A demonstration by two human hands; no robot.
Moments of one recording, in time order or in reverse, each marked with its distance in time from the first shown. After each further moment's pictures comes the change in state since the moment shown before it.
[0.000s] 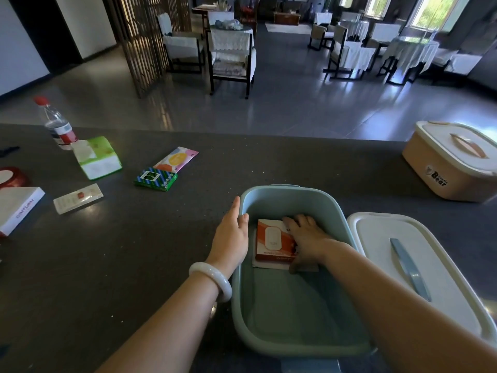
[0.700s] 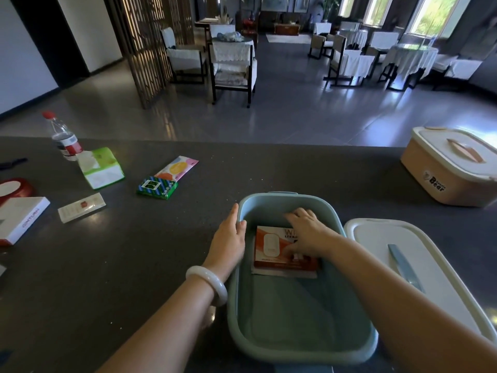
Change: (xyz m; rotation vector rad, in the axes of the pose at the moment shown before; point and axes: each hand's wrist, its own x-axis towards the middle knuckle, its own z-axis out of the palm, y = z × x) left_hand 0.005 -0.001 0.000 0.087 -0.044 0.037; right_hand -0.014 -0.011 -0.046 0.116 0.100 -0.010
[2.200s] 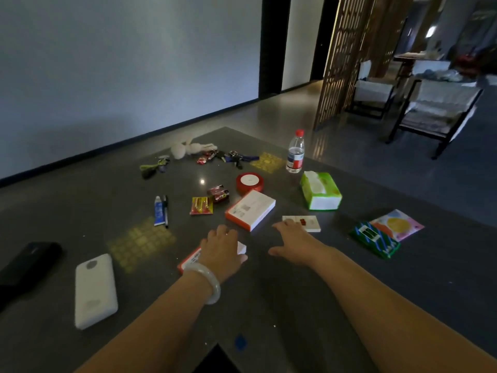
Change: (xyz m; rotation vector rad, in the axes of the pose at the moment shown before) left_hand -0.075 -0.265 -0.365 0.665 0.323 -0.570; right_hand 0.155 -0.495 0.073 0.011 -0.233 -0.520
